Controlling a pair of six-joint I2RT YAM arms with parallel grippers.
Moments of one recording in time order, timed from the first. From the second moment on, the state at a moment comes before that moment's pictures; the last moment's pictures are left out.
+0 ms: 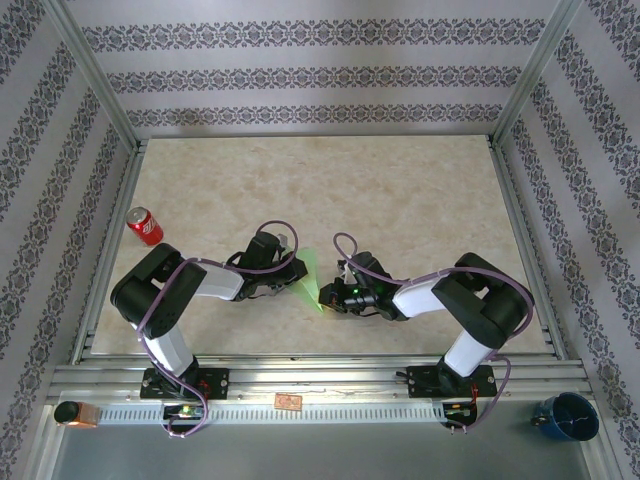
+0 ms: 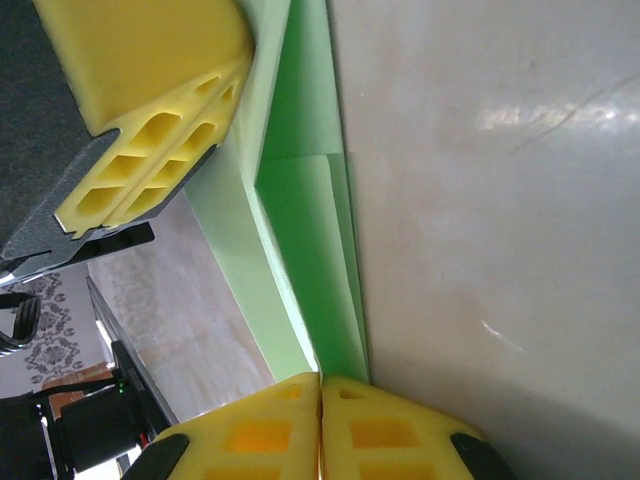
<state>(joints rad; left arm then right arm) -0.55 1.73 0.60 0.40 0.36 -1.05 0.75 1.66 0.45 0.46 -0.50 1.11</state>
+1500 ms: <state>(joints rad) -0.56 1.74 0.59 0.42 0.37 -1.07 0.70 1.69 0.50 0.42 -0.58 1.07</state>
